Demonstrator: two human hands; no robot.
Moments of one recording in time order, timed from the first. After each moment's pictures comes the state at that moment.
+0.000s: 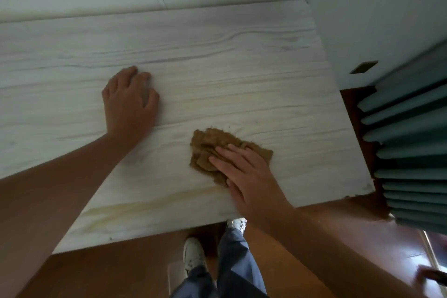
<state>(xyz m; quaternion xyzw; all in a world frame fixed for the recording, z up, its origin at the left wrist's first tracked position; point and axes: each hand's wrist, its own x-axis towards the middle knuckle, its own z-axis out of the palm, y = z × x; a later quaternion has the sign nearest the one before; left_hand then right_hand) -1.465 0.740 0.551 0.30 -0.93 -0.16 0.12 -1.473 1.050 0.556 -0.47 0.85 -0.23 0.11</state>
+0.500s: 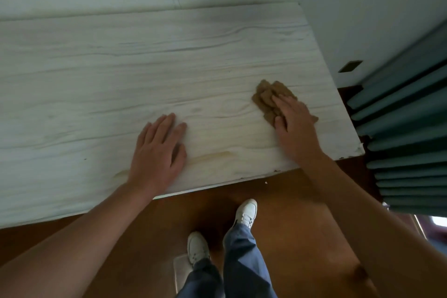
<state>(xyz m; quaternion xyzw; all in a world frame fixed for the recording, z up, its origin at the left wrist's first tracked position) -1.319 0.813 0.549 0.13 -0.98 -0.14 0.03 -1.519 1.080 0.565 -0.25 0.94 -0.22 0.04</state>
